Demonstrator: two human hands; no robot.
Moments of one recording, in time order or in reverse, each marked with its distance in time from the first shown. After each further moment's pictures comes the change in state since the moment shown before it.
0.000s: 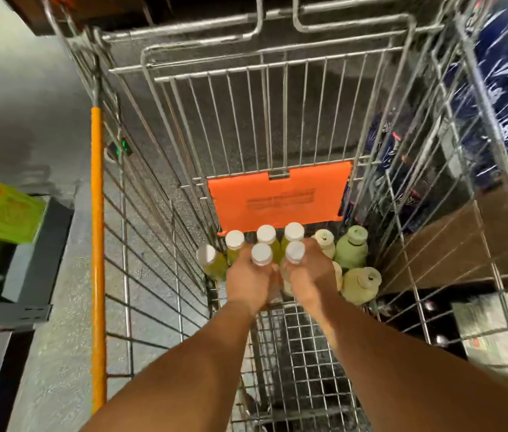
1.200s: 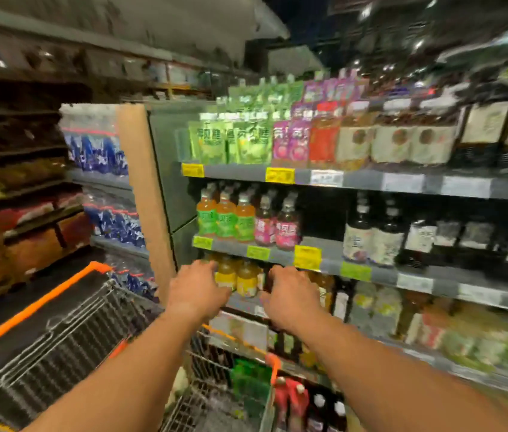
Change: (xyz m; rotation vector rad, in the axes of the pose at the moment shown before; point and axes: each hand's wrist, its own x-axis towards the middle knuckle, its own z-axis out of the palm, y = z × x) left_hand -0.549 0.219 -0.260 0.725 -0.278 1.553; right_hand -0.659 -0.155 -0.300 -0.306 0.991 0.445
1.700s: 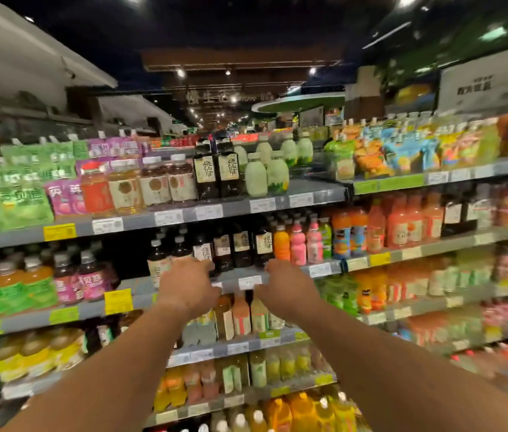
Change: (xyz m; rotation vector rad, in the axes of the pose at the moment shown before) left_hand -0.121 0.371 -0.007 0.011 -0.058 0.574; right_hand -0.197 0.280 -0.231 -0.014 0.234 0.402
